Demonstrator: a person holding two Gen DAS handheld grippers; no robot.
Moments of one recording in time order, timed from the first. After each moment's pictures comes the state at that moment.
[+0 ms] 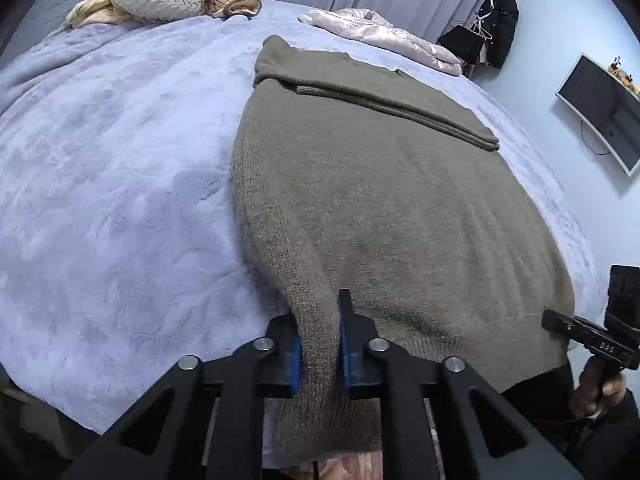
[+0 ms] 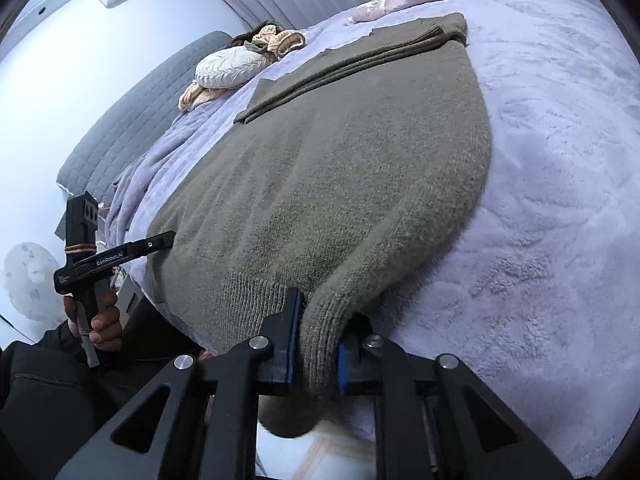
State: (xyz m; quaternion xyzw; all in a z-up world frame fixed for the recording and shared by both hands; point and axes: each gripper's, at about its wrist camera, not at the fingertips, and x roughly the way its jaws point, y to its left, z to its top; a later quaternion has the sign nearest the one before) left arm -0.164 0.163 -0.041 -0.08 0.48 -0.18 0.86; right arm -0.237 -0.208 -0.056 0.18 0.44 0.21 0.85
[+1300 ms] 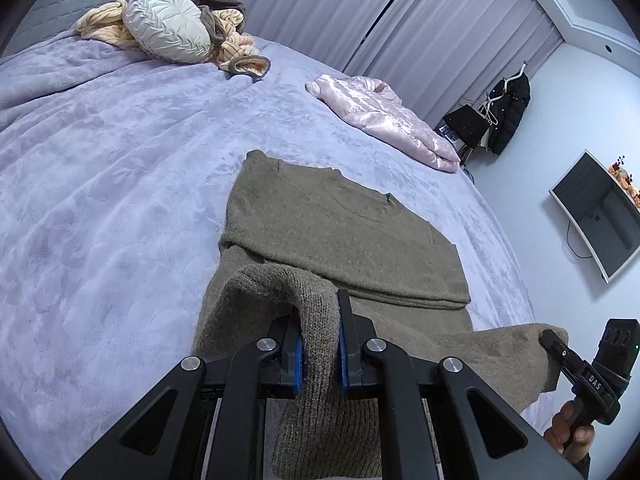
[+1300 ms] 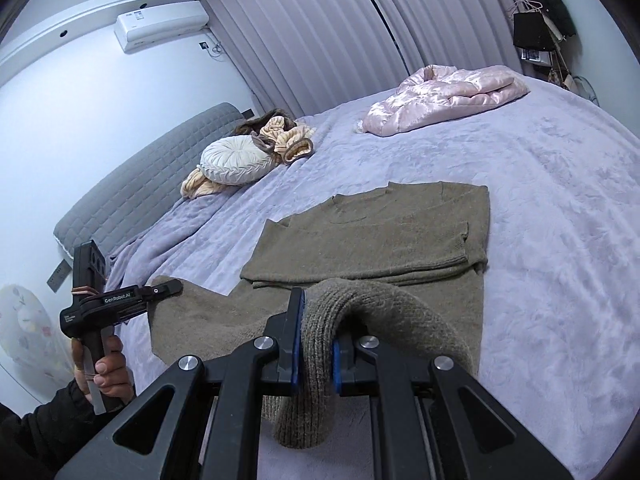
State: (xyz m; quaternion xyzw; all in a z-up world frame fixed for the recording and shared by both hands) left arm -0.031 0.158 0.060 -0.19 0.41 -0.16 0.88; right arm -0.120 -0.226 0.091 0.17 0.31 0.18 0.92
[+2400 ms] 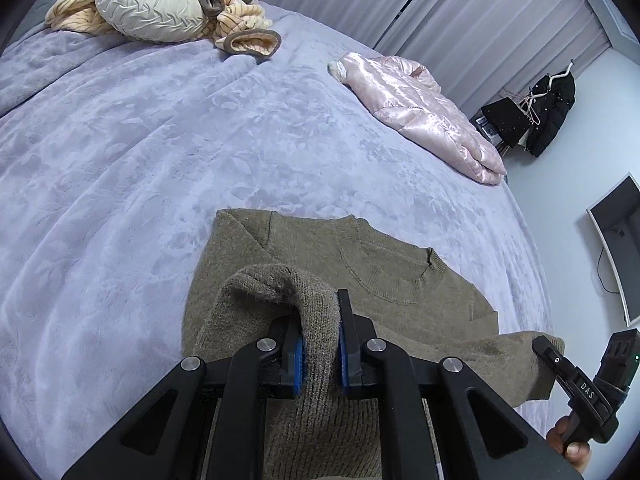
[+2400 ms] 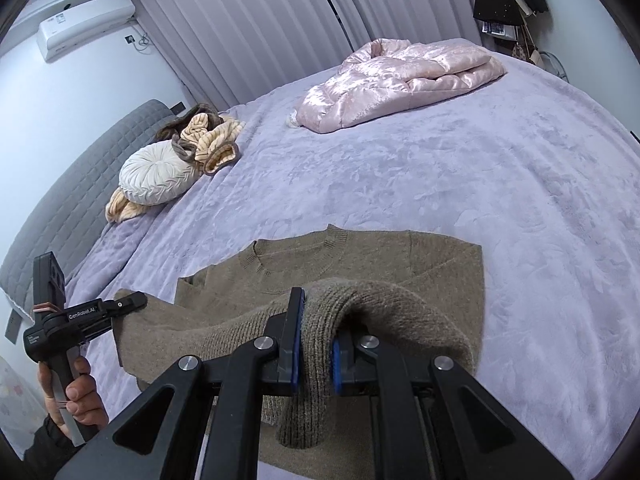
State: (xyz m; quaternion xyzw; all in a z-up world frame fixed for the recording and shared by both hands) left arm 0.163 0.119 0.045 -0.19 0.47 -0.12 0.85; right arm 0.076 -0.245 0.081 0.19 0.38 0.08 0.90
